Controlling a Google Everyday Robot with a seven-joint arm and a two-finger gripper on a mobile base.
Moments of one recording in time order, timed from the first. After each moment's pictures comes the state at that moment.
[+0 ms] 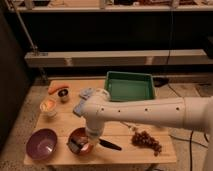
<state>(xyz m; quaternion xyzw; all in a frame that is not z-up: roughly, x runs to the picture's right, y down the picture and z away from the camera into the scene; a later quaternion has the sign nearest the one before) -0.057 0.239 0.693 0.04 -0.39 -0.92 0.08</state>
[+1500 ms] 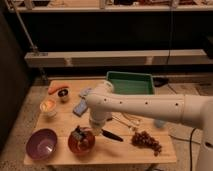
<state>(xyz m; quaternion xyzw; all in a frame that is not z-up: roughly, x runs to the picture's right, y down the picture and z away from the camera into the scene) -0.064 0.199 0.719 0.03 -0.38 -0.92 0.09</state>
